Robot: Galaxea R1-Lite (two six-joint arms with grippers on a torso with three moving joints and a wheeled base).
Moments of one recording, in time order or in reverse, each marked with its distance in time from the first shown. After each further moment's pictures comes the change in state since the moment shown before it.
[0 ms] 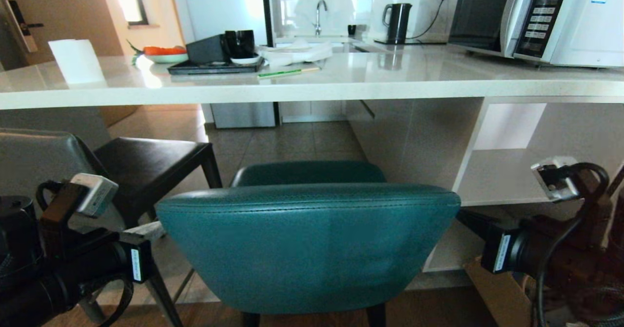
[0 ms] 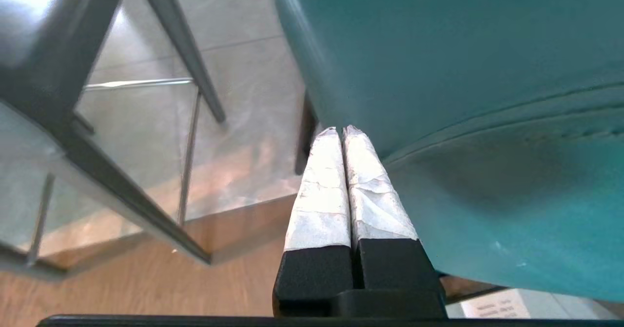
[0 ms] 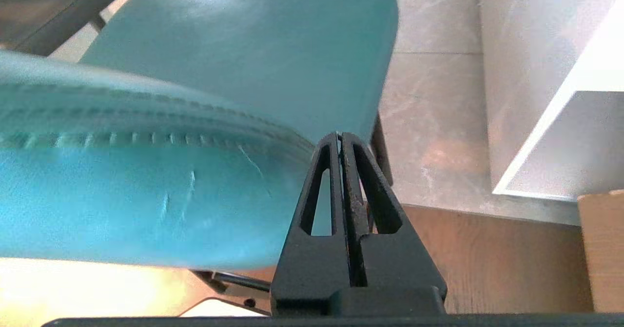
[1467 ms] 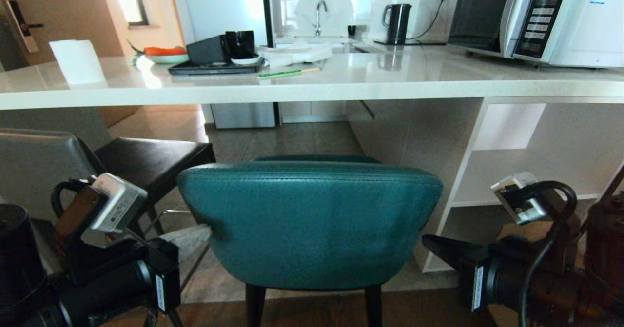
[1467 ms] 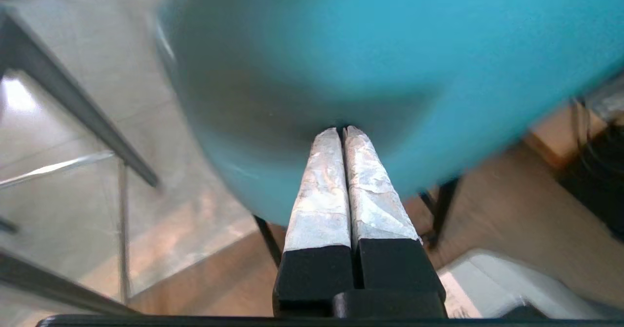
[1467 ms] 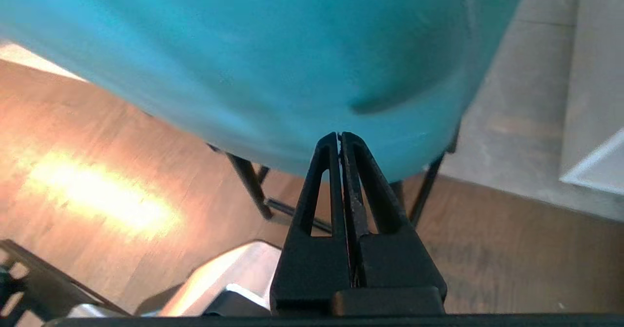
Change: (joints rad) left arm -0.334 -0.067 -0.043 0.027 0.068 0.003; right arm 0.211 0.036 -0.069 0.124 -0.002 0.061
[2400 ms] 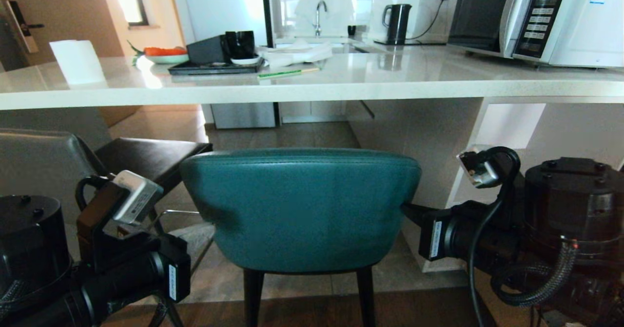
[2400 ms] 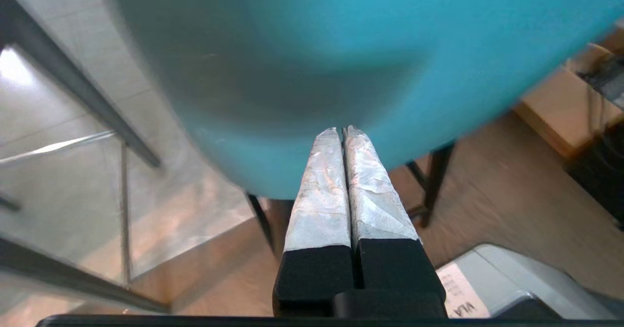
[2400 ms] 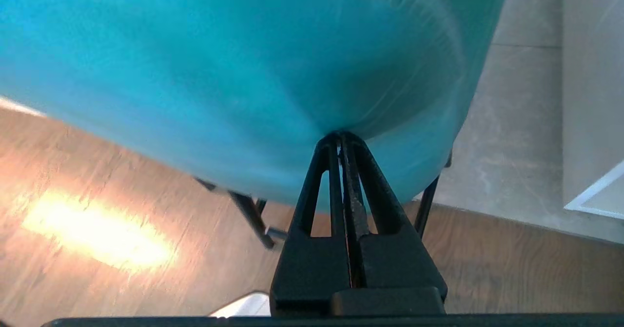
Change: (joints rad) left arm 0.036 0.059 -0.024 0.005 -0.005 -0.007; right arm -0.069 0.161 -0.115 -0.105 0.000 -0.001
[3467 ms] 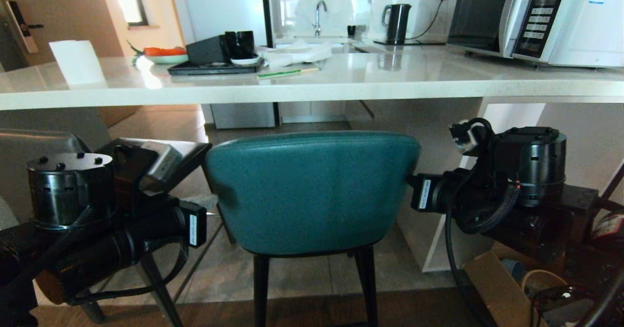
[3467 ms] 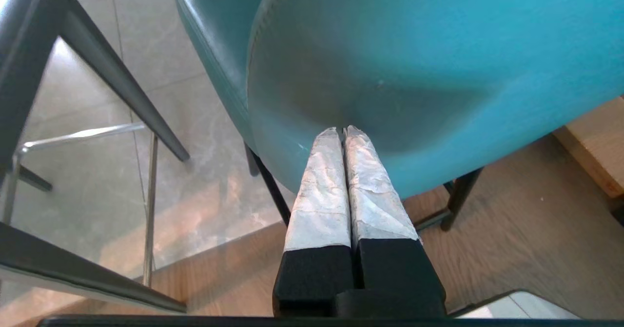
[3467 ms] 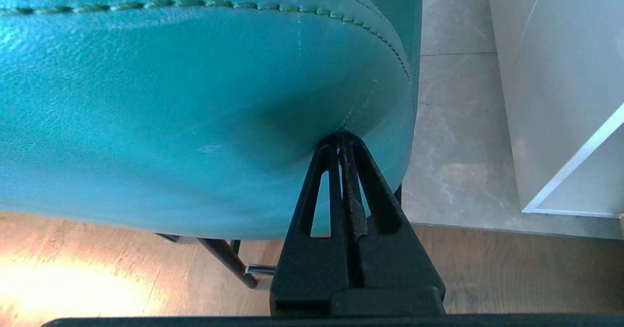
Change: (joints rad) left arm 0.124 0.185 -0.157 -0.002 -0.012 -0.003; right arm -0.168 0.141 -0.147 0.003 0.000 0.002
